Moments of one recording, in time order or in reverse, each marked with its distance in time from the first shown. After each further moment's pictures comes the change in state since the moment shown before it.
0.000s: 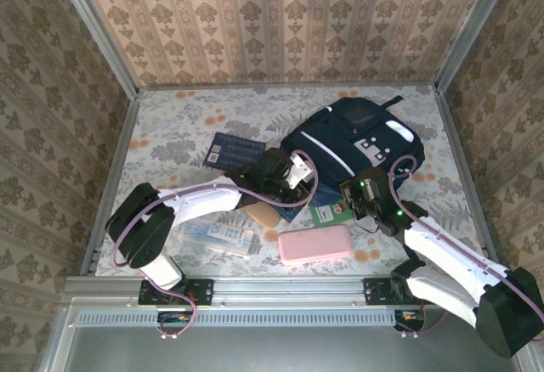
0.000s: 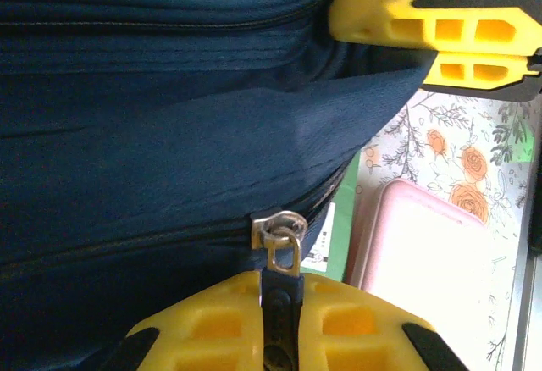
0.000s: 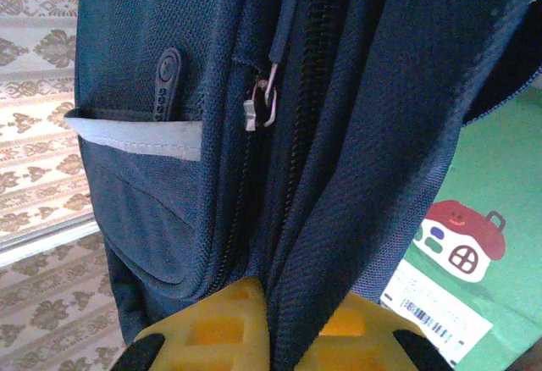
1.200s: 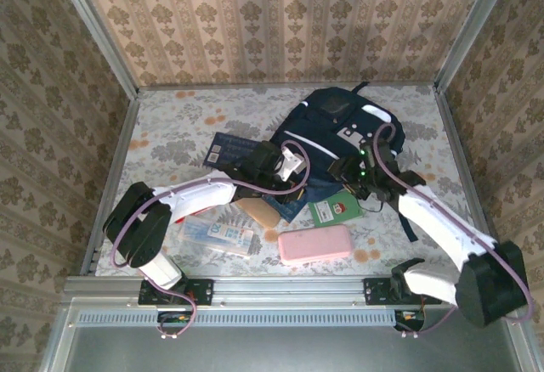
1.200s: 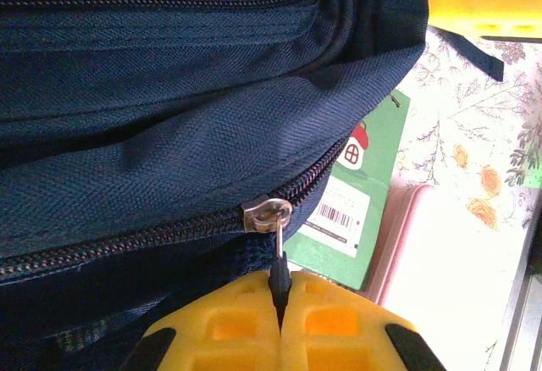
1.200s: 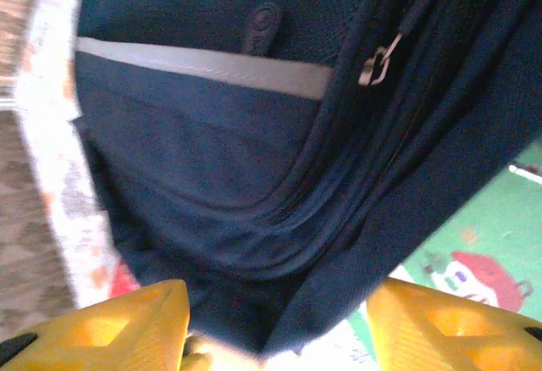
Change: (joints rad) left arm 0.056 -0.003 0.023 -0.077 0.021 -0.082; right arm -0.128 0.164 0.243 -0.157 -0.264 -0.454
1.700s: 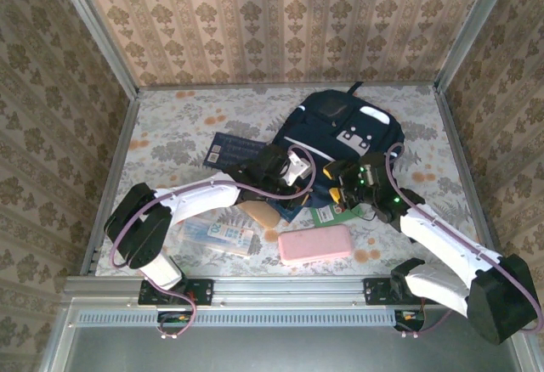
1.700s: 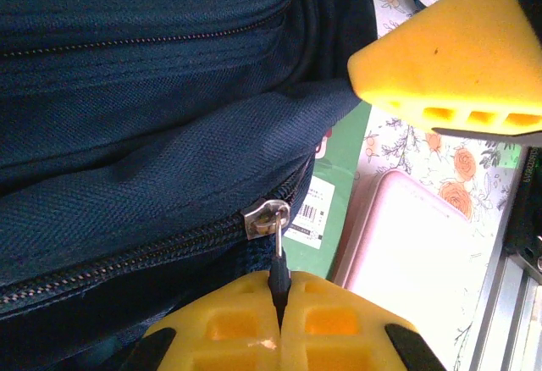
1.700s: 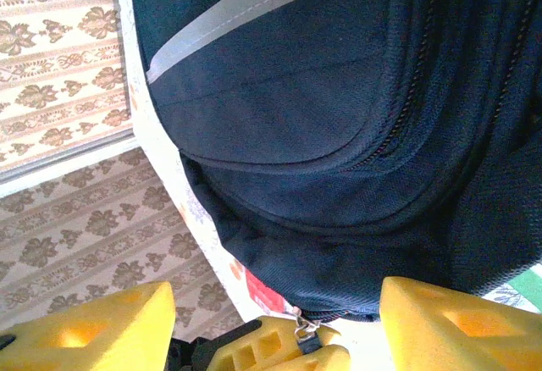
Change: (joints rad) left arm -0.048 0.000 0.019 -0.030 0.001 0.001; right arm 0.097 -0.060 -0.150 0.245 -0.014 0.485
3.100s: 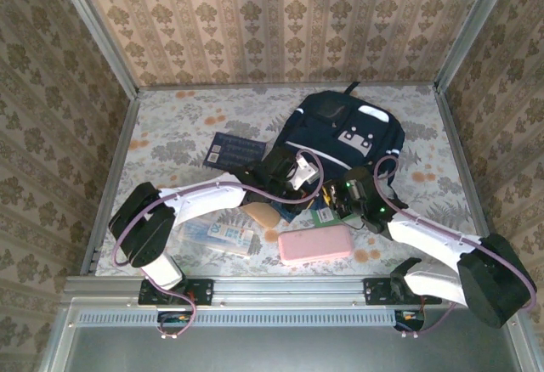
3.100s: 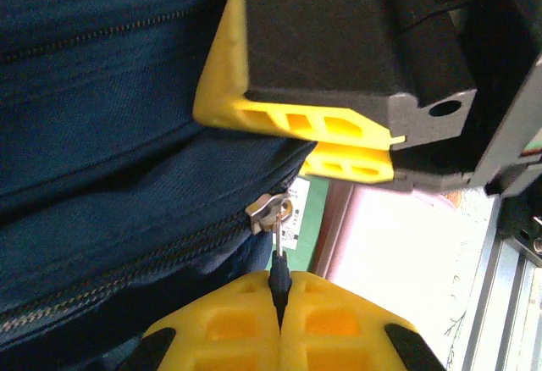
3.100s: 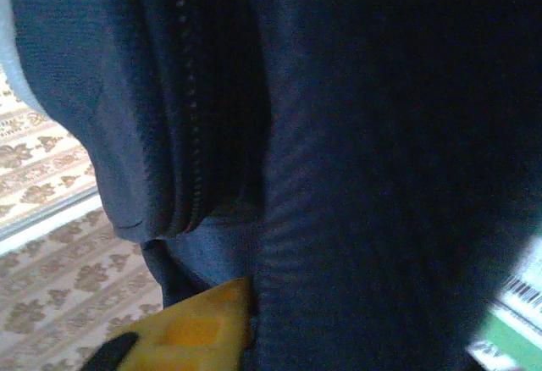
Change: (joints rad) left arm -0.050 0.024 0.039 -0.035 -0.014 0.042; right arm 0.097 0.085 -0.122 0.176 0.182 0.139
